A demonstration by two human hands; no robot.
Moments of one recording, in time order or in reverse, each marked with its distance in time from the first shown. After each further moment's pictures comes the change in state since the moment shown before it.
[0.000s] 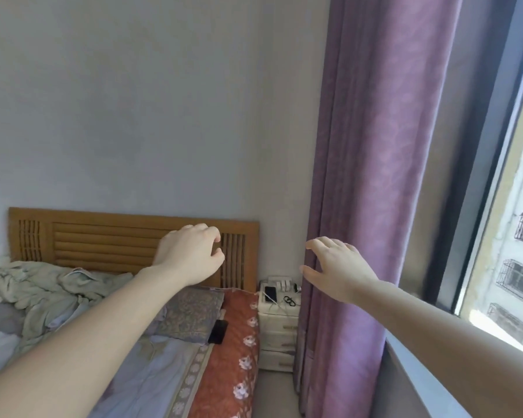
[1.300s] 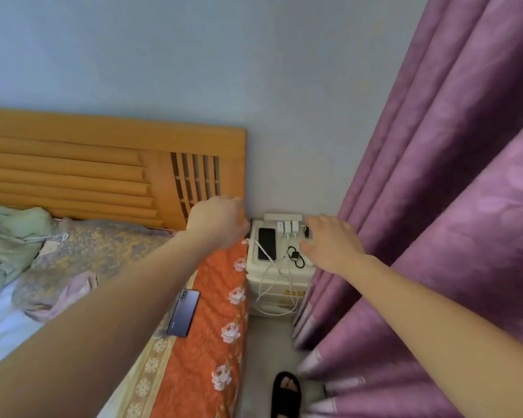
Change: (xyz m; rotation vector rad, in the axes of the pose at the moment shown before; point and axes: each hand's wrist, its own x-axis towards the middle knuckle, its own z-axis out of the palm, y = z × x) left_hand 0.505 0.000 0.573 -0.208 -0.475 -0.004; right_hand 0.525 0.244 0.454 0.073 -0.430 0.117
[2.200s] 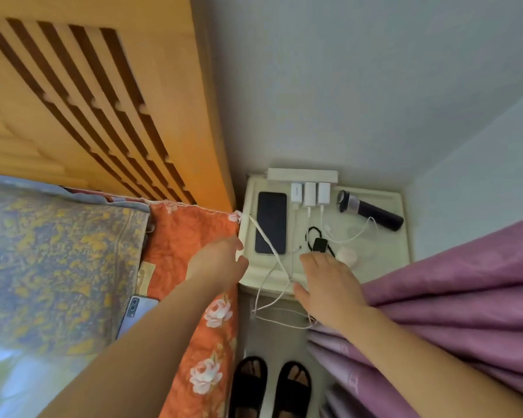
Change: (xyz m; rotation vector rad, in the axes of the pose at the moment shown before) left_hand 0.176 -0.053 0.373 -0.278 -0.497 -0.358; right_hand 0.203 0.091 0.324 0.100 -0.397 -0.058
